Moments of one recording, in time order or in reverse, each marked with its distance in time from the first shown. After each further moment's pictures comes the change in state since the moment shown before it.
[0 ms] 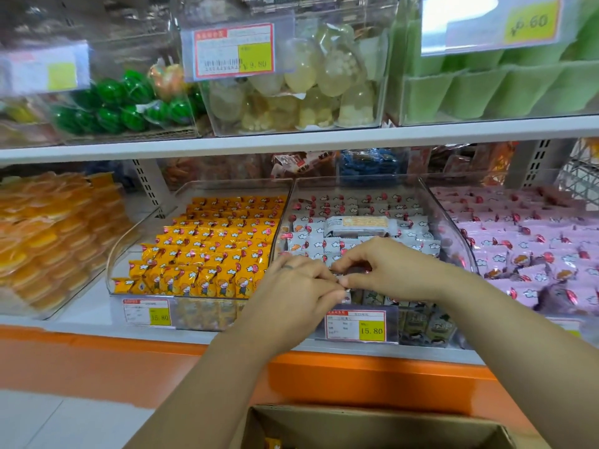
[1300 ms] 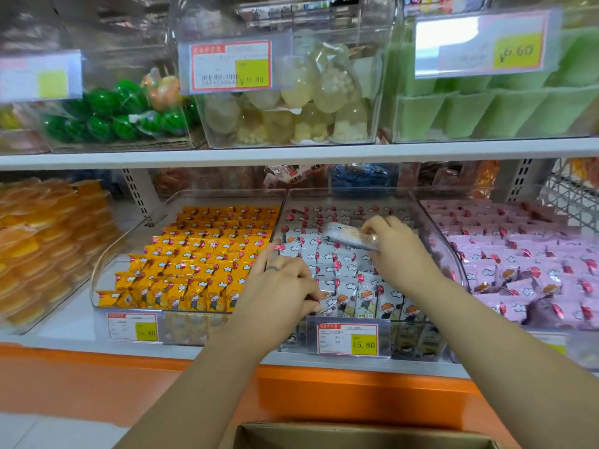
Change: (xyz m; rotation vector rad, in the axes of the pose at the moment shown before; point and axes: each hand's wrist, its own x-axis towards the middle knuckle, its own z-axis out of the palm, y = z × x) left_hand 0.013 -0.011 -0.005 0.225 -0.109 -0.132; right_hand 0.021 0.037 -0.001 -0.266 0.518 0.285
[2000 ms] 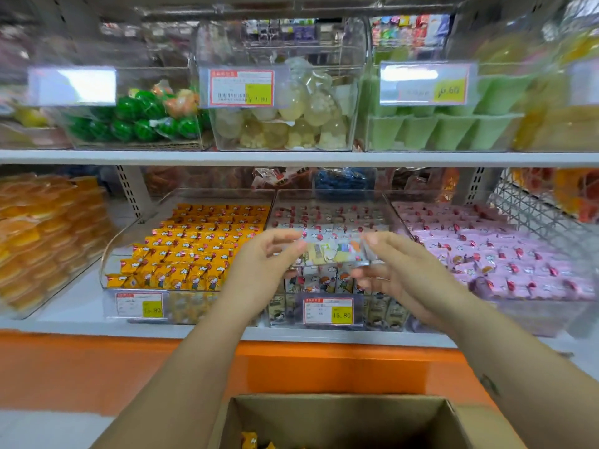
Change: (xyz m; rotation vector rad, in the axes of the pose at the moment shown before) left_hand -0.035 0.019 -0.049 -1.260 0.227 -0.332; right_hand -0.096 -0.033 -0.069 1.317 -0.230 0.316
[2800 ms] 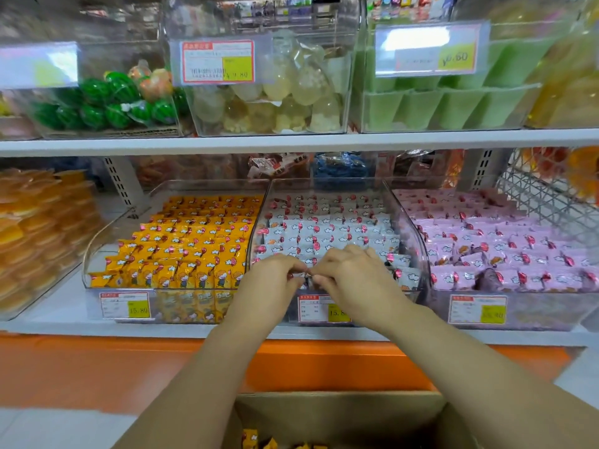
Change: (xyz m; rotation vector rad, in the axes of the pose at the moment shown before) left_hand 0.016 -0.043 0.027 0.780 -0.091 0.076; right_hand 0.038 0.047 0.021 -1.460 -0.062 -0.489
